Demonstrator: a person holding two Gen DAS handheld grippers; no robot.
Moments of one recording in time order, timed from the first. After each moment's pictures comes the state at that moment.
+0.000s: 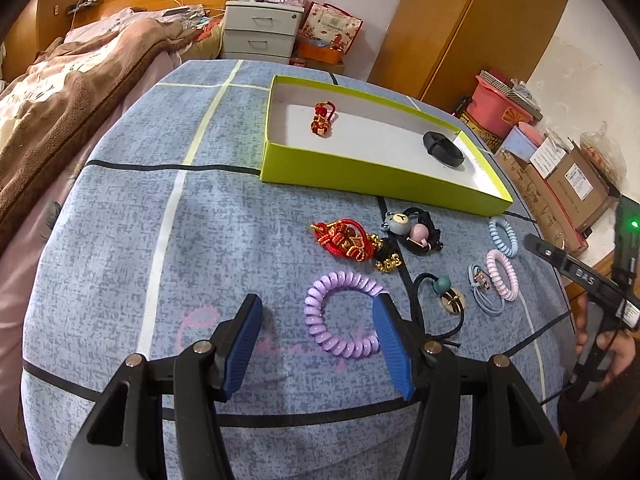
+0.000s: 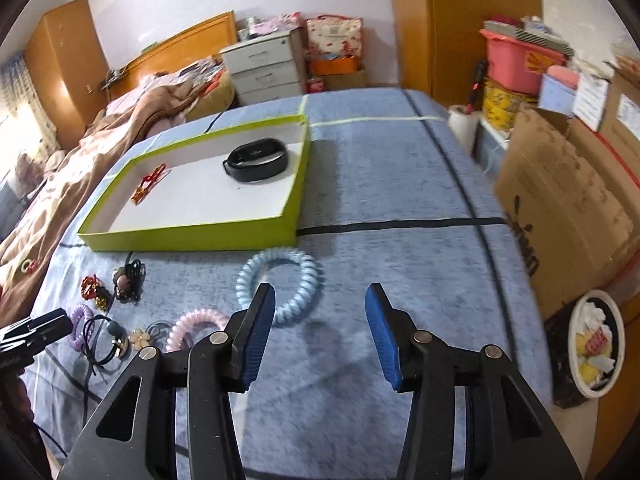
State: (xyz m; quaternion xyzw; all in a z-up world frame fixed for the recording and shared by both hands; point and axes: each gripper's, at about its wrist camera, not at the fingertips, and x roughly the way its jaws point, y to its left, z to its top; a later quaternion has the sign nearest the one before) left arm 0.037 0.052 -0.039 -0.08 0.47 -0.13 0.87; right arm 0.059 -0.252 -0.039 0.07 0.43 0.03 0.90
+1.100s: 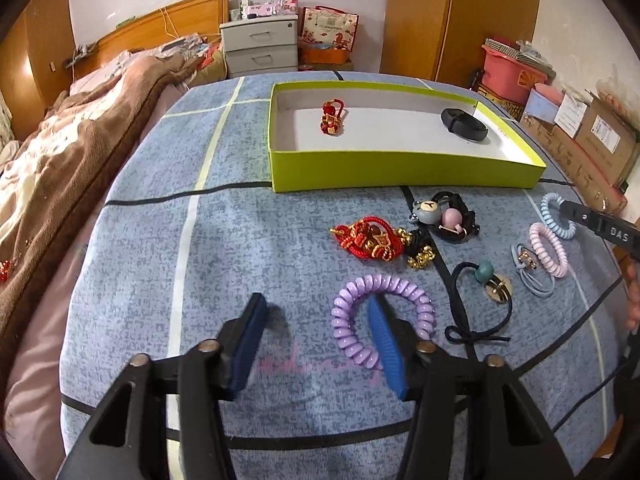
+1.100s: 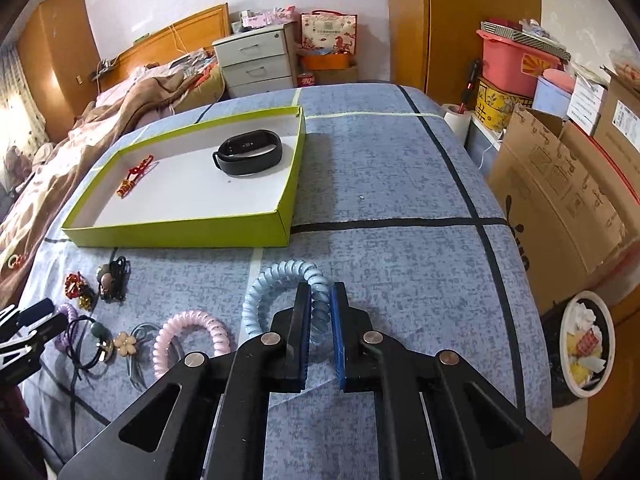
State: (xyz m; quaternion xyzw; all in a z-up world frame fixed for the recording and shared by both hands) left arm 0.041 0.035 -0.044 0.03 0.45 -0.08 0.89; right arm 0.060 -0.250 -0.040 0.05 0.43 0.01 0.90
